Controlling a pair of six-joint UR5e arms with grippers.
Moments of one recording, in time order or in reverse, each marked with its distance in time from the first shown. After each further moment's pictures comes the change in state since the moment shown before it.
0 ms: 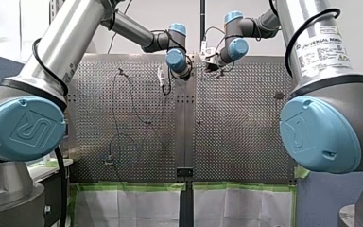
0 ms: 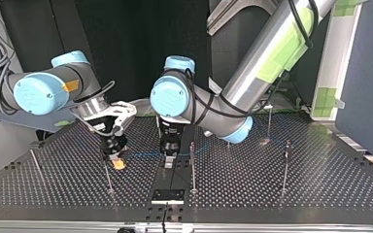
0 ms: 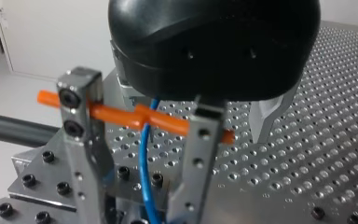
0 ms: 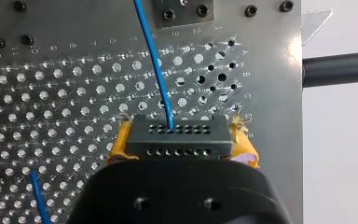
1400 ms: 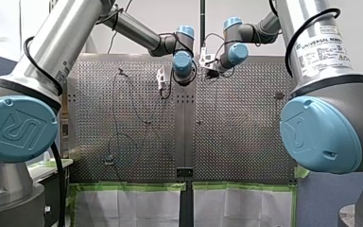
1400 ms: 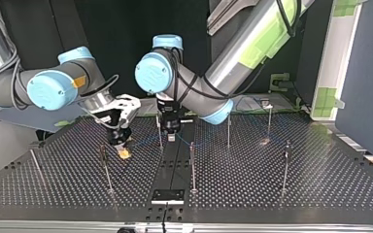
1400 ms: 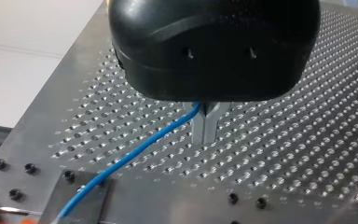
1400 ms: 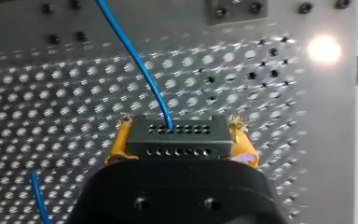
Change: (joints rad) left arm -0.092 0.010 -0.096 -0.004 -0.215 0.052; right arm 0.004 0.002 0.070 -0.004 0.006 -0.003
